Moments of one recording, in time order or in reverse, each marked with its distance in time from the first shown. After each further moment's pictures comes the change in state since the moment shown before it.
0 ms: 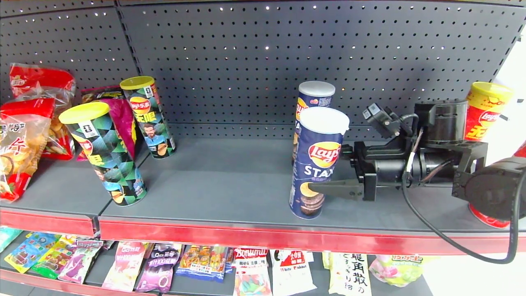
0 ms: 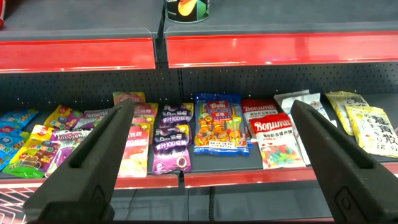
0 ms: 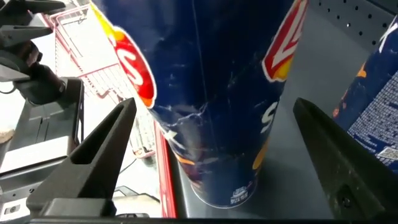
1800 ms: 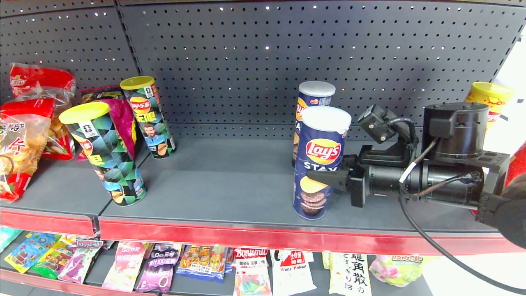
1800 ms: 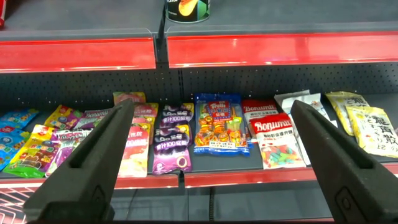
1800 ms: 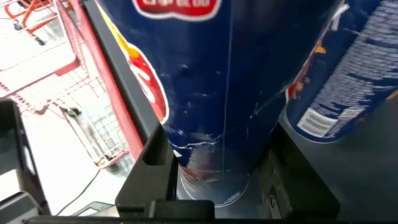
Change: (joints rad) left arm 0.000 0.000 0.000 0.000 0.000 0.000; right arm 0.137 -0.111 0.089 -0.013 -0.444 0.074
